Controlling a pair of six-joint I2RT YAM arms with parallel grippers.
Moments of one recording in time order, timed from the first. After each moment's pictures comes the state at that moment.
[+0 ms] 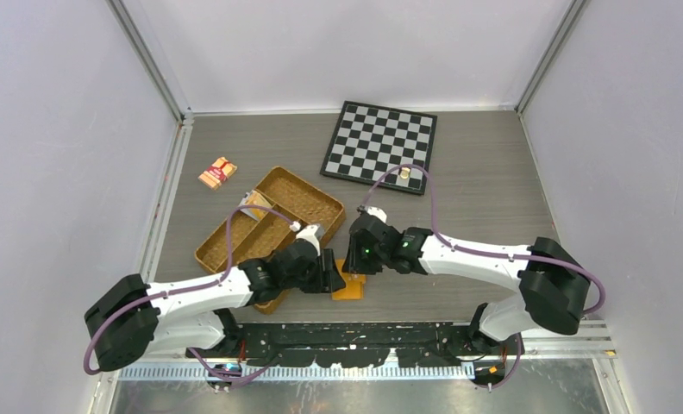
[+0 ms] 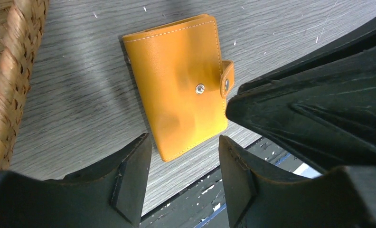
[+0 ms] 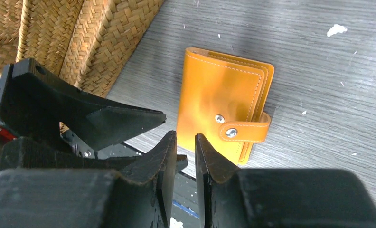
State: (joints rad) left arm -0.99 1.13 0.45 -0.09 -0.02 -0.91; right arm 1.02 1.42 0.85 -0.34 0.03 0.99
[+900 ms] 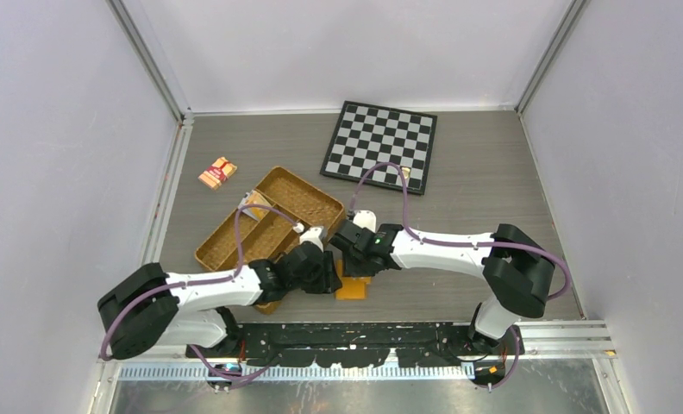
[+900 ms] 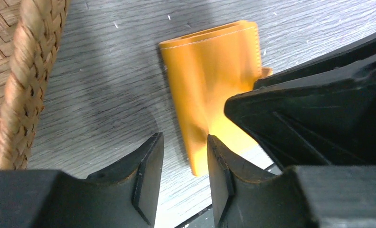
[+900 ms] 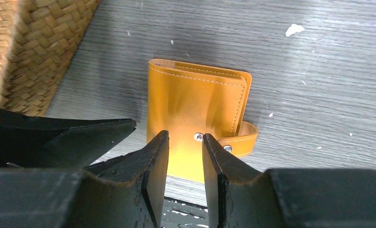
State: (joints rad) left arm -1.00 1.22 0.44 -0.01 -0.08 -0.88; right arm 1.08 1.63 1.03 -0.54 0.20 0.99
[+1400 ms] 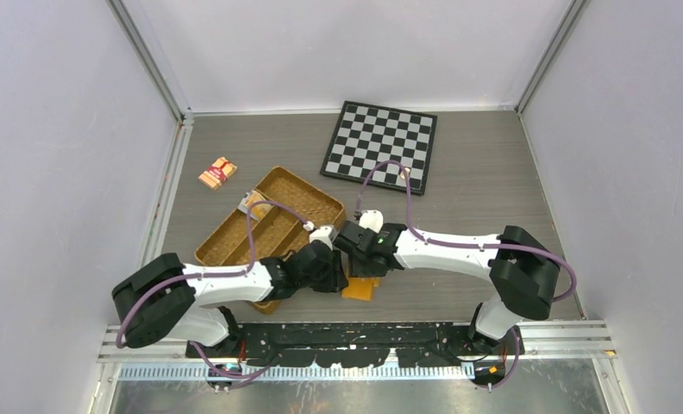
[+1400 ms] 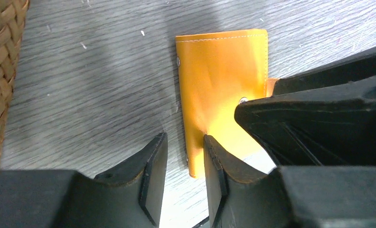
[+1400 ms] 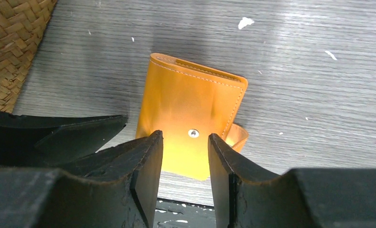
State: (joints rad) left arm -1.03 1.32 0.48 0.04 -0.09 -0.86; right arm 1.08 1.61 1.03 -0.65 0.27 0.99
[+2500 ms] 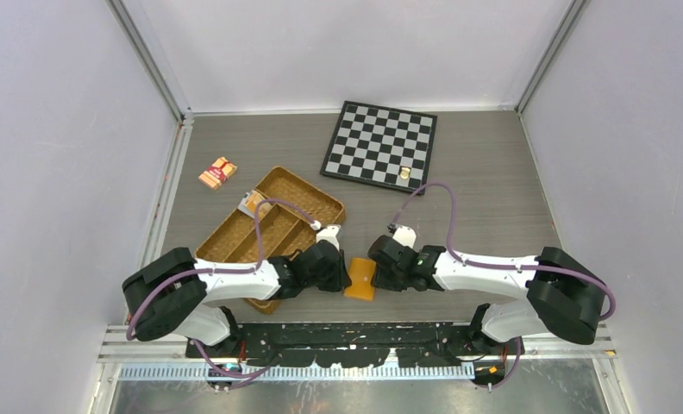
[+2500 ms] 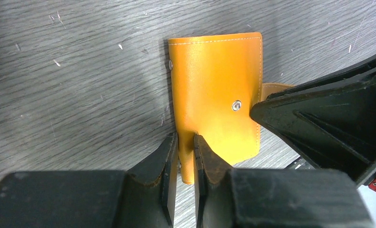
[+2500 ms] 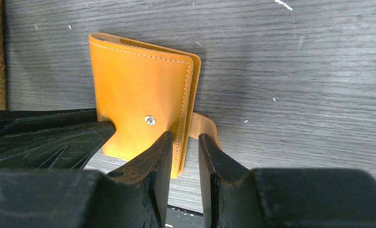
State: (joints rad) left arm -1.05 1.40 0.52 0.09 -0.10 -0.84; right arm 1.03 1.34 0.63 -0.39 0.21 1.13
